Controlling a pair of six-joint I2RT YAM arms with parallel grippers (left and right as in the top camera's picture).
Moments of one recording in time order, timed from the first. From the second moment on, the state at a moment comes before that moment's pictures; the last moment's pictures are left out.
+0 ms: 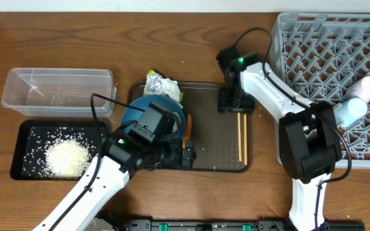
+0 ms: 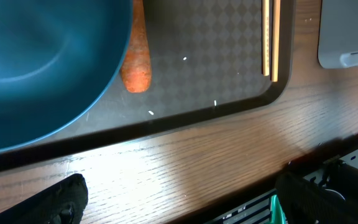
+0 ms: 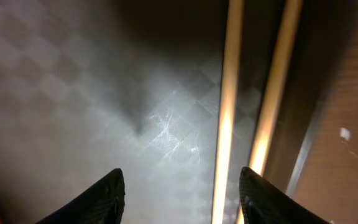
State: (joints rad) left arm -0.57 1.19 0.93 -0.93 0.30 -0.52; right arm 0.41 2.13 1.58 -1.05 -0.03 0.49
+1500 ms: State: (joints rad) left arm -0.57 1.19 0.93 -0.93 0.30 -0.52; right arm 0.10 1.92 1.78 -0.94 -0.05 0.19
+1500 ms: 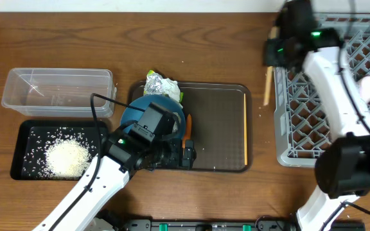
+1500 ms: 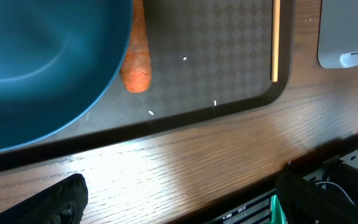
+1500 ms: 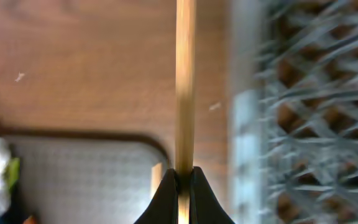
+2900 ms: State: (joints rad) left arm -0.57 1.19 0.93 -0.93 0.30 -0.52; right arm -0.05 2.04 1.93 -1.09 -0.15 0.07
